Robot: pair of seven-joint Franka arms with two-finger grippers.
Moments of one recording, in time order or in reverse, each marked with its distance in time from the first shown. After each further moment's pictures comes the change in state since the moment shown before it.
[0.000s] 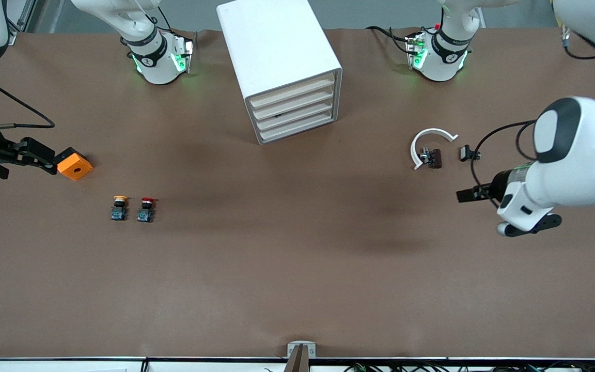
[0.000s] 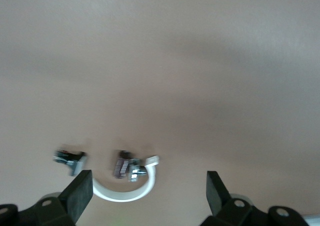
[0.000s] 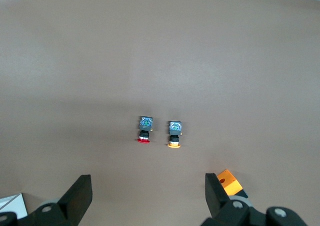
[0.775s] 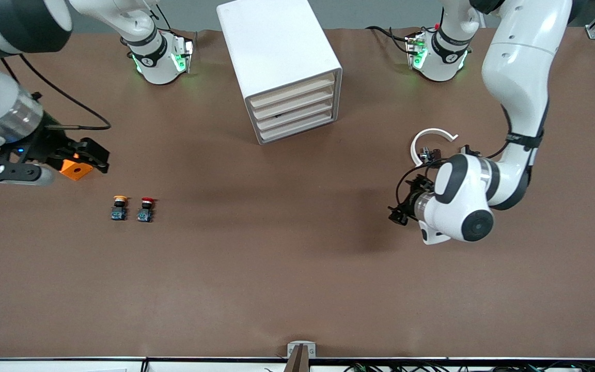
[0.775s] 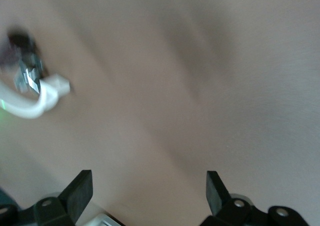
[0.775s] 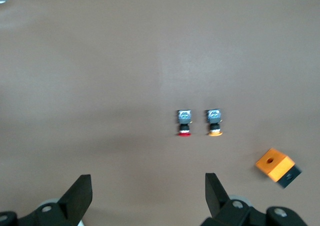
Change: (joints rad) left arm -0.182 0.294 -0.005 0.014 -0.162 0.073 -0.943; right arm 0.188 0.003 0.007 0.000 0.002 -0.014 0.414
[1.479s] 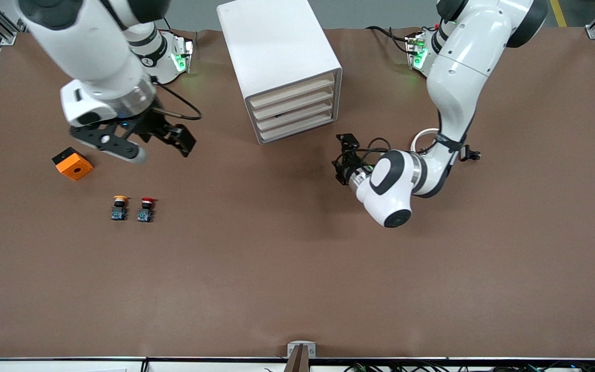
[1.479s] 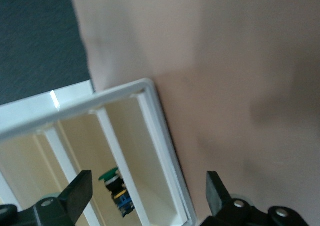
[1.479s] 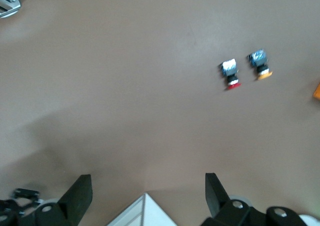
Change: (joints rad) left arm -0.209 0.112 -0.005 -0.003 -0.428 -0.209 -0.608; right arm 0.268 0.028 0.005 -0.006 0.000 -0.002 0.569
